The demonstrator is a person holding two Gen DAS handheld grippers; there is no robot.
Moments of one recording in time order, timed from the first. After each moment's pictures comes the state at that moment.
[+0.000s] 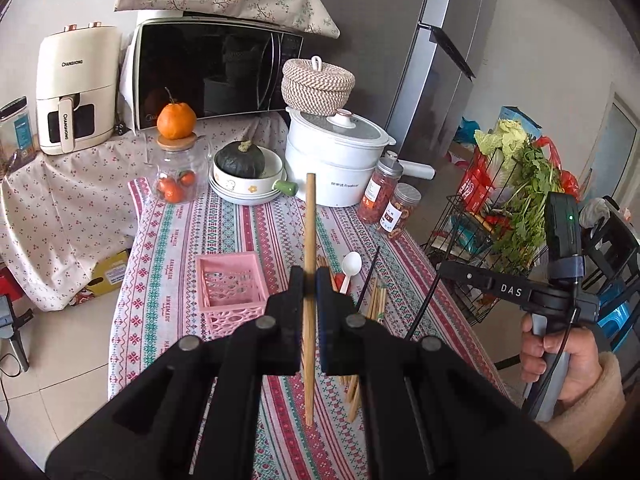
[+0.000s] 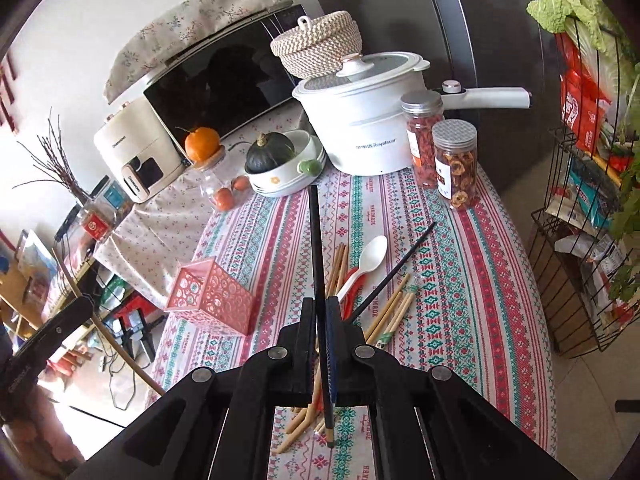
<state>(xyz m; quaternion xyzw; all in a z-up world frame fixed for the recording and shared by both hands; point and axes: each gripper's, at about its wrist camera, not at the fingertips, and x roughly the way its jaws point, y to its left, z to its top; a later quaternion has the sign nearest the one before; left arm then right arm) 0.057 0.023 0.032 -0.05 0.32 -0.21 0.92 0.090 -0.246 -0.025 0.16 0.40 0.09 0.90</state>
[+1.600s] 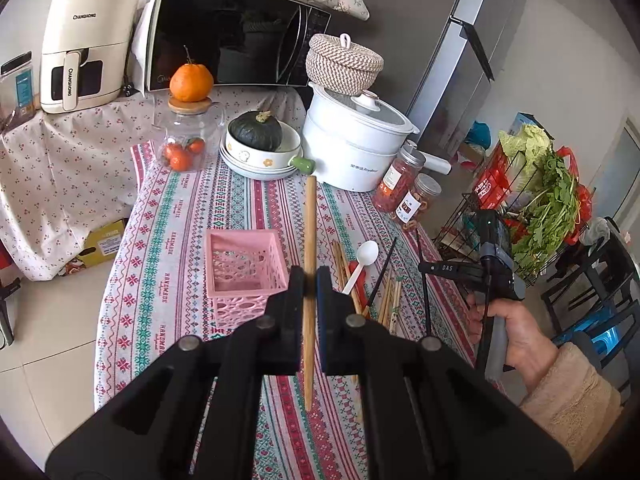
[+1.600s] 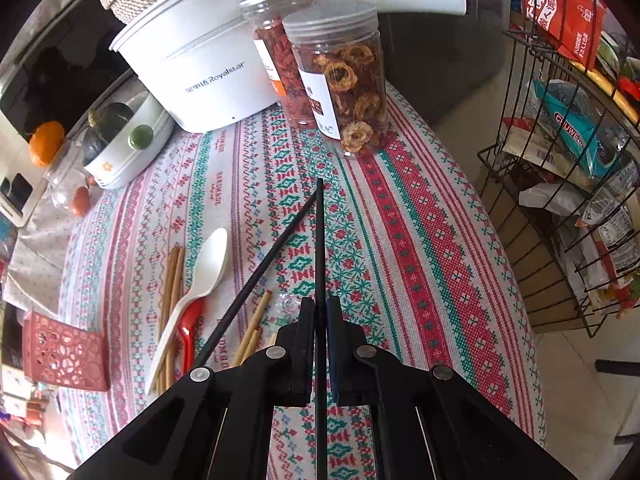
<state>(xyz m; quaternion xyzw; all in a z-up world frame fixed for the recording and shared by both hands) 0.081 0.037 0.004 -0.09 0.36 -0.20 0.91 0.184 -0.311 -0.140 0.17 0.50 -0.06 0.85</state>
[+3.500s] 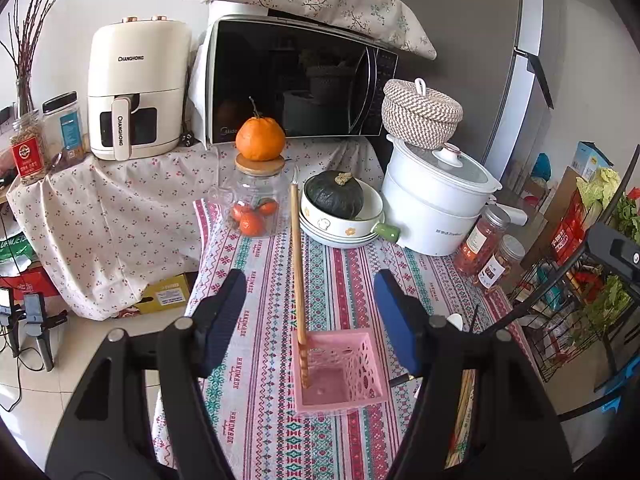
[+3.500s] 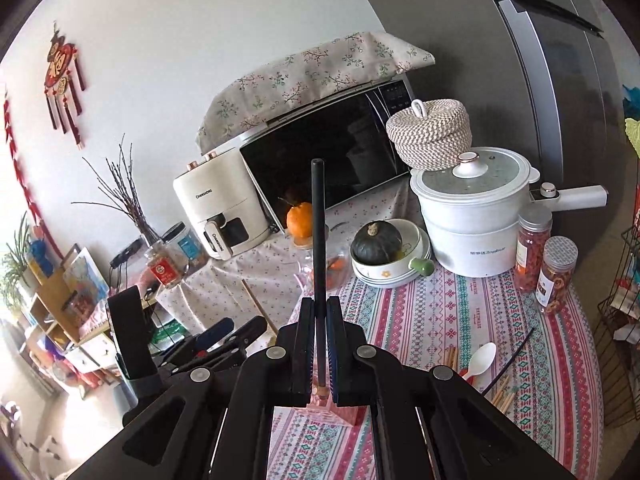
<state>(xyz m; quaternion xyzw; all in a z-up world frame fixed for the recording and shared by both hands) 0.143 0.060 0.013 -0.07 0.31 -0.07 0.94 0.118 -0.158 0.062 0.16 0.28 0.18 0.93</state>
